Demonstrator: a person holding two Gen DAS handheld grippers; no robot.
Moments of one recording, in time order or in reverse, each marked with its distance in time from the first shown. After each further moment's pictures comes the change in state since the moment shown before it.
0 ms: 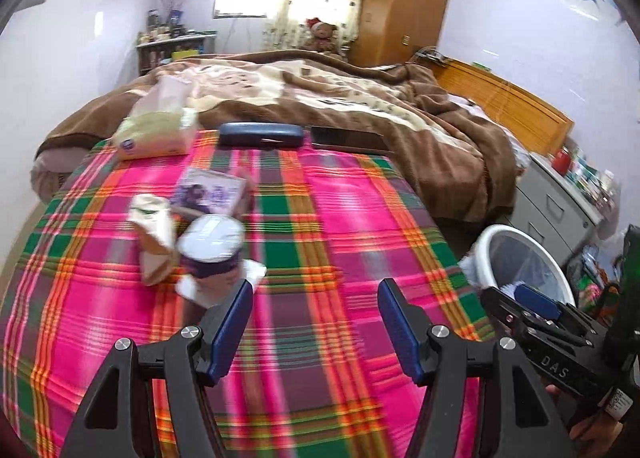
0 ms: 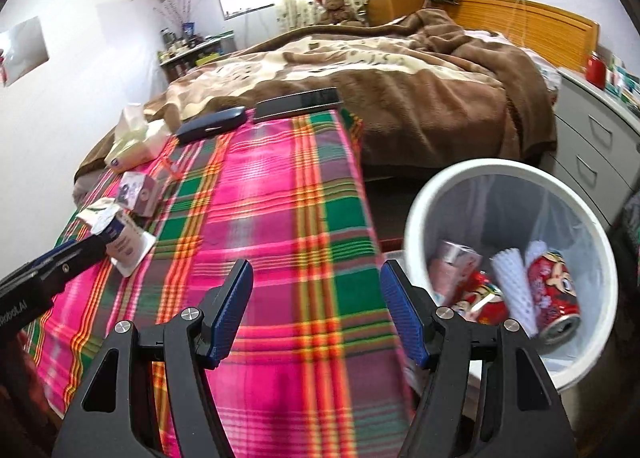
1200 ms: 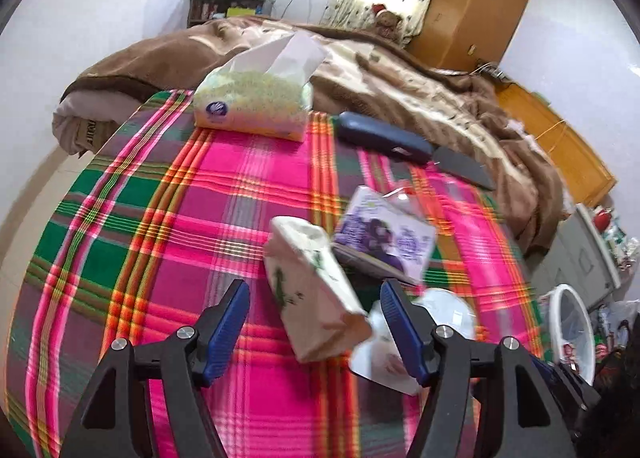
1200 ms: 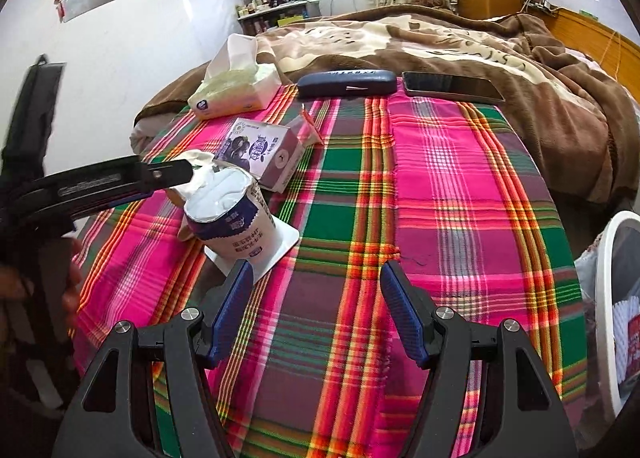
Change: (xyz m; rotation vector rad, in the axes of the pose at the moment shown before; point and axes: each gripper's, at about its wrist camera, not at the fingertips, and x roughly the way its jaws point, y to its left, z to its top) left arm 0.063 0.158 0.045 -0.184 0.108 0.058; right arm 0.046 0.125 0.000 -0.177 0.100 0.180
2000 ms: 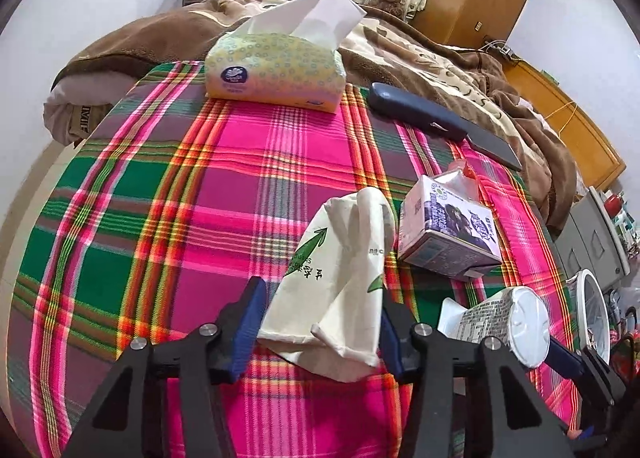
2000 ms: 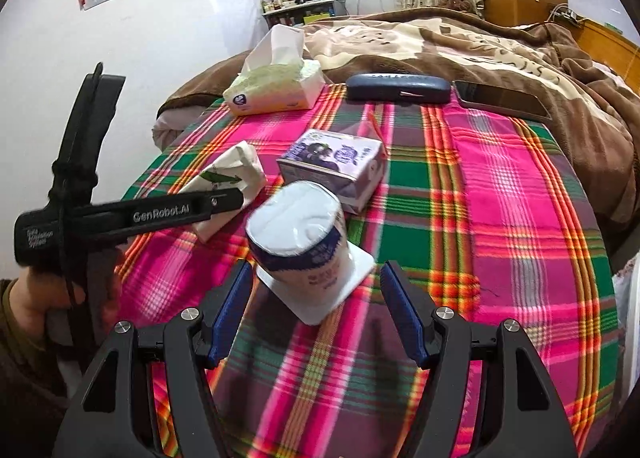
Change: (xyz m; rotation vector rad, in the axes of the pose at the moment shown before) left arm 0.034 0.034 0.004 0.017 0.078 -0.007; right arm 0.020 0.041 0.013 -0.048 0.001 0.067
